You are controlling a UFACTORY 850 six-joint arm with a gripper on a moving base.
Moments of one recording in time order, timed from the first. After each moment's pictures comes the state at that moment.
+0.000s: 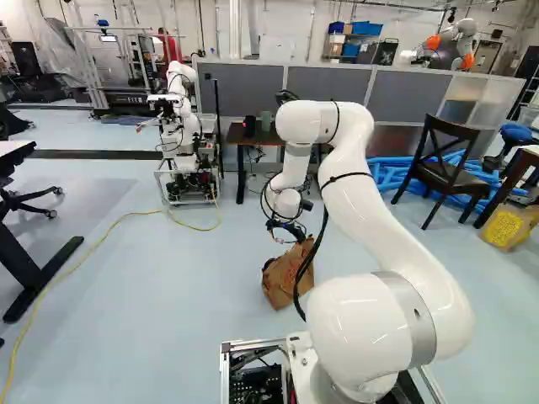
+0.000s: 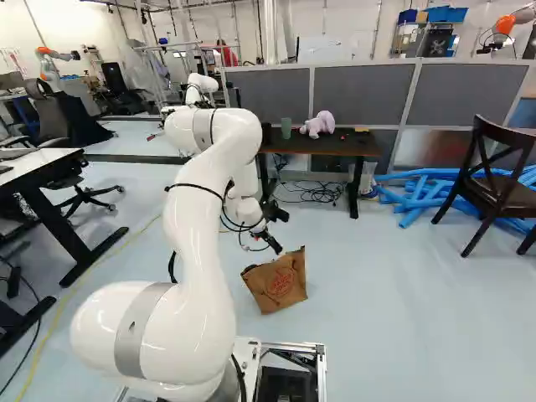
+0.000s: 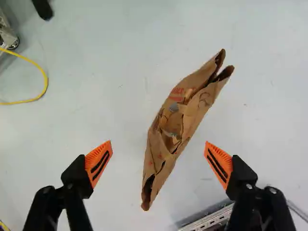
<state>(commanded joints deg) 0.6 -62.5 -66.7 23.5 13.0 14.5</state>
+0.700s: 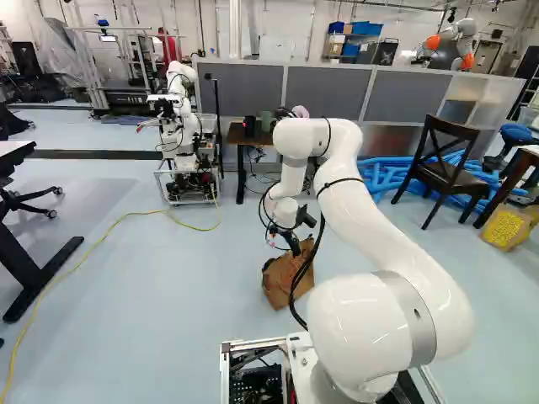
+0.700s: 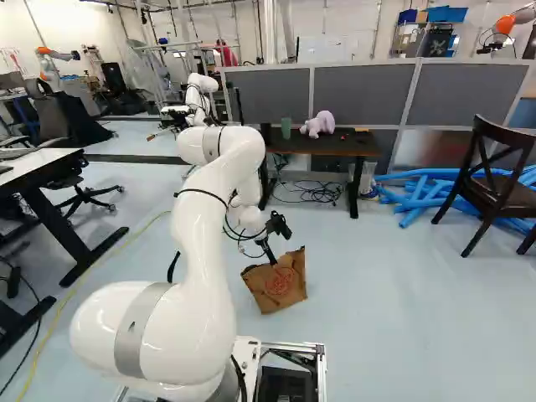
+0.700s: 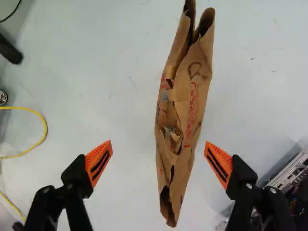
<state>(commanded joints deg) 0.6 -69.9 -72.4 24.2 11.9 35.6</state>
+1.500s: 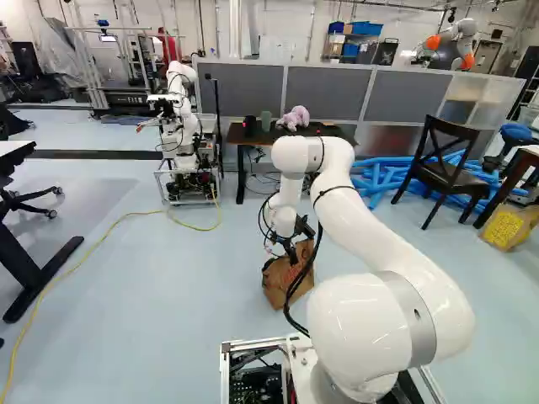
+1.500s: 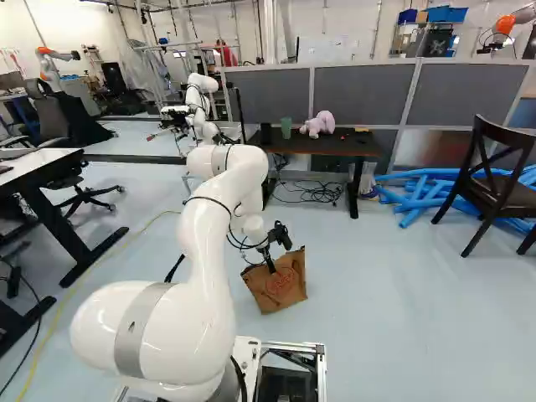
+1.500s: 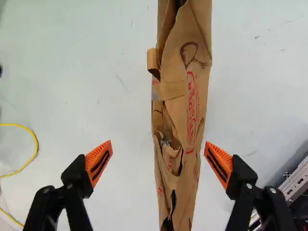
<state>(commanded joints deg) 0.1 -78.7 -80.4 24.2 10.1 38.5</state>
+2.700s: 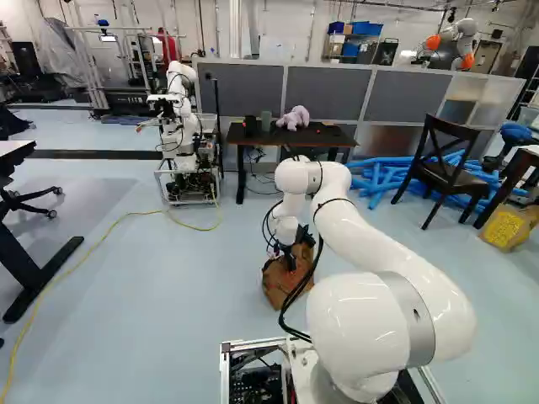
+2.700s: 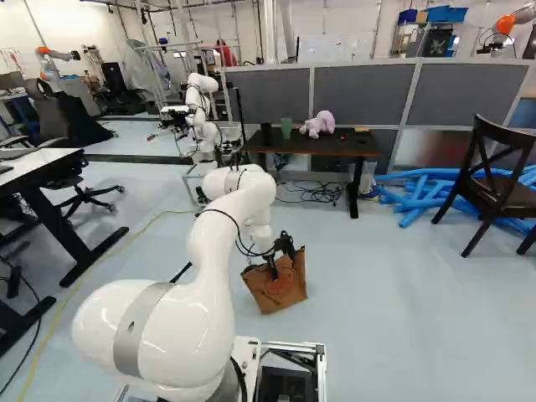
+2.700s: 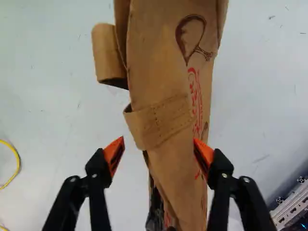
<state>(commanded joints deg) -2.3 -90.1 -93.9 24.2 4.5 38.5</state>
